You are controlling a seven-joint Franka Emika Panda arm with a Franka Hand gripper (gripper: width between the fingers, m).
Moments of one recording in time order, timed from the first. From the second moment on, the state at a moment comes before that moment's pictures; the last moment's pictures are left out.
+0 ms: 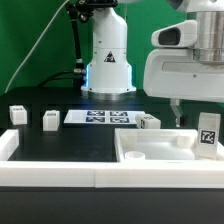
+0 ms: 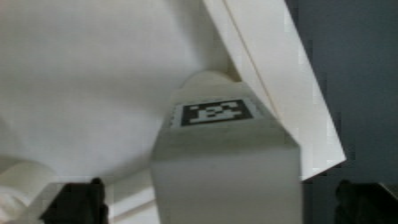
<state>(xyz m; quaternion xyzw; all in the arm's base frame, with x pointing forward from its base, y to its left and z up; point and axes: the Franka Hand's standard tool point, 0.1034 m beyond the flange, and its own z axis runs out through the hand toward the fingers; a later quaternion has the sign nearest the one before) 0.629 0.115 0.076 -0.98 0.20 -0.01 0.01</state>
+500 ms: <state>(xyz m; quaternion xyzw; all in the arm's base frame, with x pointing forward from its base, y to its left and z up) 0.629 0.115 0.076 -0.97 0.22 -0.01 0.01</state>
